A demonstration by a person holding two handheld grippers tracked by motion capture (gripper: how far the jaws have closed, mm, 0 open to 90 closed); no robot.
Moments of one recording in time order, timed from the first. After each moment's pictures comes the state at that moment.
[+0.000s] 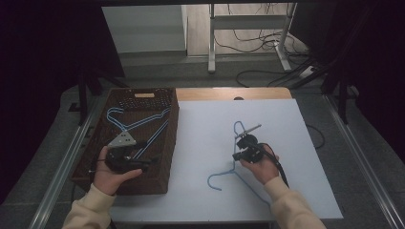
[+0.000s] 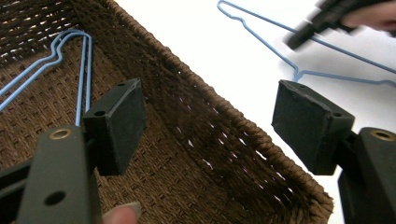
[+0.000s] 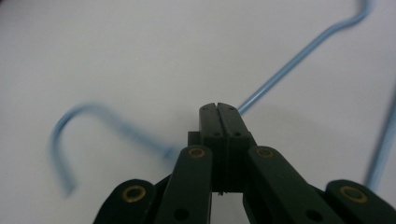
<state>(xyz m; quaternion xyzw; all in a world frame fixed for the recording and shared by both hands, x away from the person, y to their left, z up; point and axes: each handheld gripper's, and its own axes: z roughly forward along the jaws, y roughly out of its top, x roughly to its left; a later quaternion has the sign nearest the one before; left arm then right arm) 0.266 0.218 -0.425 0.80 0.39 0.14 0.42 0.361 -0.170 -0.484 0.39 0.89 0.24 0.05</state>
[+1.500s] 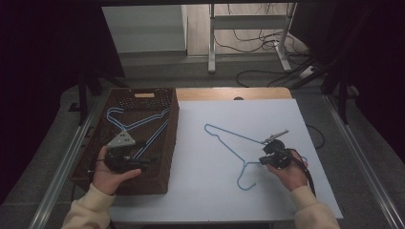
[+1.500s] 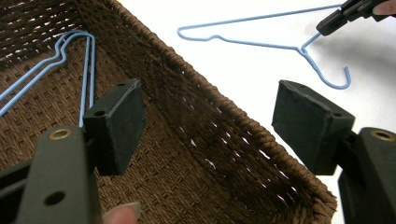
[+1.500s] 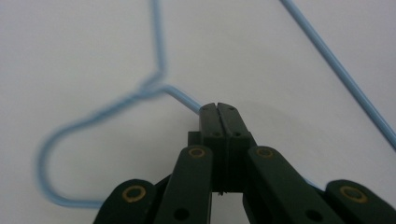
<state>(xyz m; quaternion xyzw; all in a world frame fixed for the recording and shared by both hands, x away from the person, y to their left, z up) 0.266 0.219 -0.424 0.80 0.39 0.14 0.42 0.355 -0.242 -0.483 0.42 0.88 0.21 0.10</state>
